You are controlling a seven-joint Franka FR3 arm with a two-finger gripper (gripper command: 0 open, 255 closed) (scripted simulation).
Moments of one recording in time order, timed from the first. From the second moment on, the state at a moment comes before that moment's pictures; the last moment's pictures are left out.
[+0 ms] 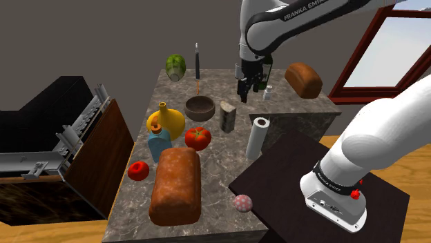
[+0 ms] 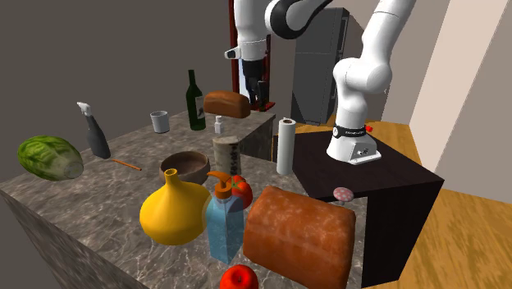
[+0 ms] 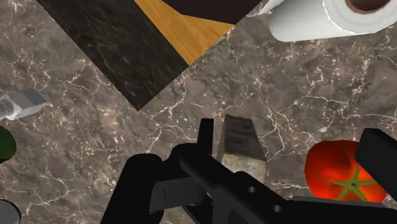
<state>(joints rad) 0.01 -0.37 0.06 -2.53 -0.04 2.06 -0.07</state>
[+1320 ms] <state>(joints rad) 0.00 0.16 0.07 -2.38 -0.15 2.48 0.01</state>
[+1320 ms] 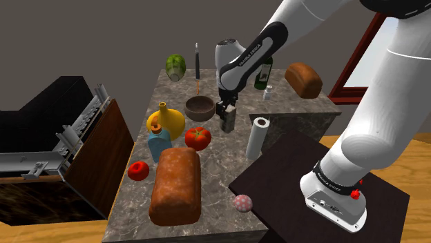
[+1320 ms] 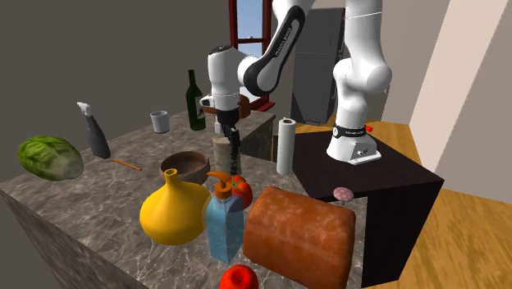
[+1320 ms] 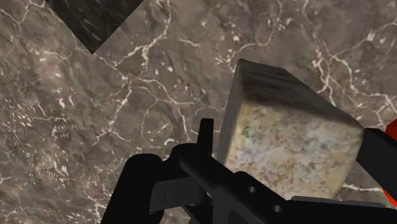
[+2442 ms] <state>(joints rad) 0.00 0.16 0.07 -2.38 -0.15 2.48 0.01</state>
